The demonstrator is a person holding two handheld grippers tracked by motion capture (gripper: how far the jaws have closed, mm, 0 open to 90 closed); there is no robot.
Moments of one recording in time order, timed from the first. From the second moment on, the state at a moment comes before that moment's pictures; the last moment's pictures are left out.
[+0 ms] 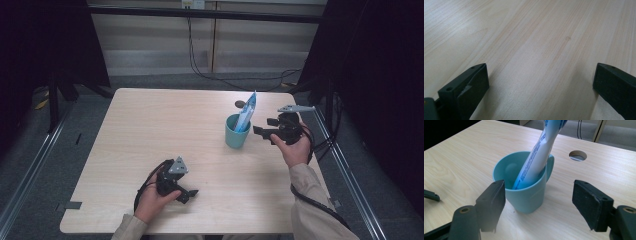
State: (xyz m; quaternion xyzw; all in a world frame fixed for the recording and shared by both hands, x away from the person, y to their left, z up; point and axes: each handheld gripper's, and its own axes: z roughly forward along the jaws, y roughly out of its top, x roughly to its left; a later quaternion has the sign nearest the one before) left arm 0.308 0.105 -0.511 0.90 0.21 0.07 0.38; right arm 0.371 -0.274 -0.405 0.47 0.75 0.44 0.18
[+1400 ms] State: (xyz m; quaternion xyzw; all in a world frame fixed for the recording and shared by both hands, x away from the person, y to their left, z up) left arm 0.308 0.106 -0.511 0.90 0.21 0.07 0.37; right arm 0.303 -0.281 -0.497 0.44 0.80 0.37 0.15
